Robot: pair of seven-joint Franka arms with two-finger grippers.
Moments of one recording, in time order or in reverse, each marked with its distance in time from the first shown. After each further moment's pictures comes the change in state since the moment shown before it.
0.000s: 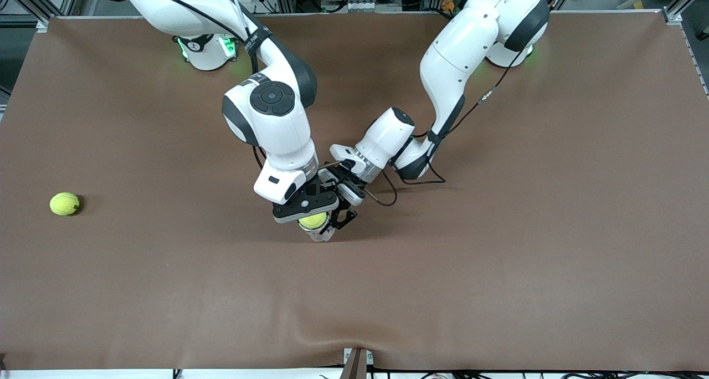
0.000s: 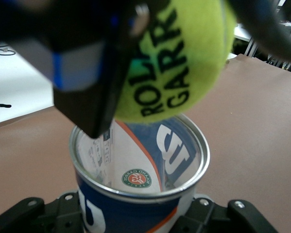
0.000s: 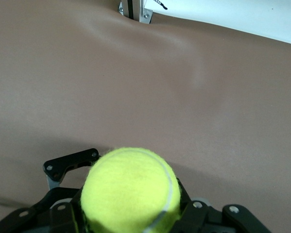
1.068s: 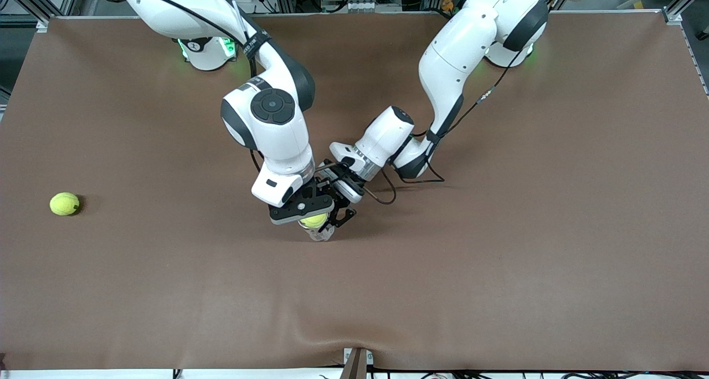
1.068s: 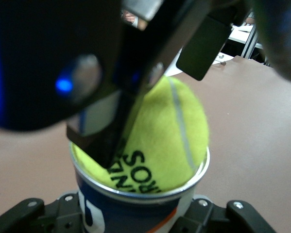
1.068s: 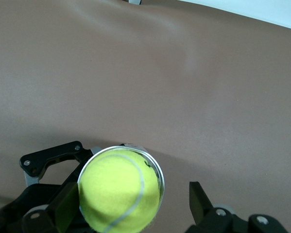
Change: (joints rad) left arm -0.007 0.002 0.002 -0.008 0.000 0.021 0.007; right arm -0.014 0.002 0.007 -0.015 -0.004 -0.037 0.001
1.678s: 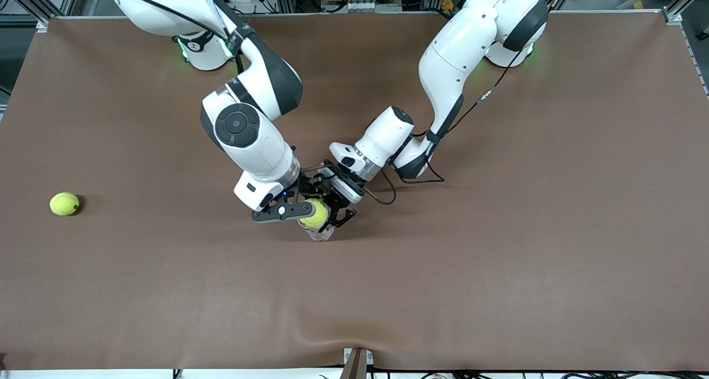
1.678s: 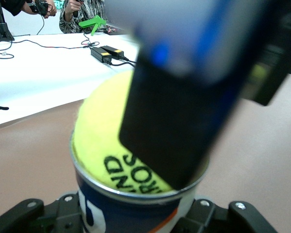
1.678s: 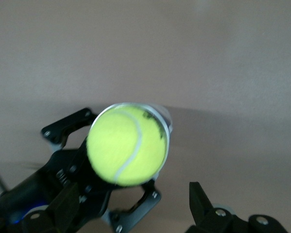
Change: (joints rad) left arm 0.000 0.000 0.001 0.005 0.000 -0.009 -0.003; right arm -0.050 -0.036 0.010 0.011 0.305 -0.137 -0.002
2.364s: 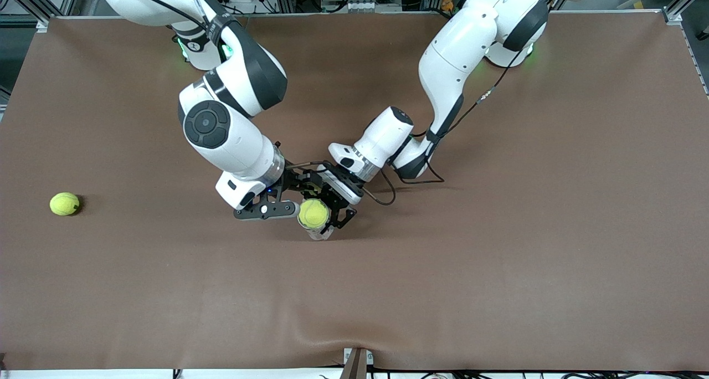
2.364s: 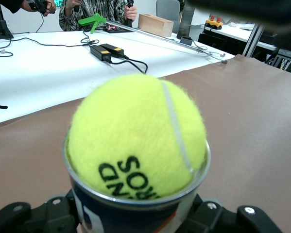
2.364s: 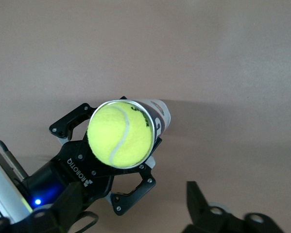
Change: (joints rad) left arm 0.000 0.000 0.000 0.006 0.000 -0.014 -0.002; right arm -0.024 -0.027 -0.027 0.029 0.082 -0.066 -0.034
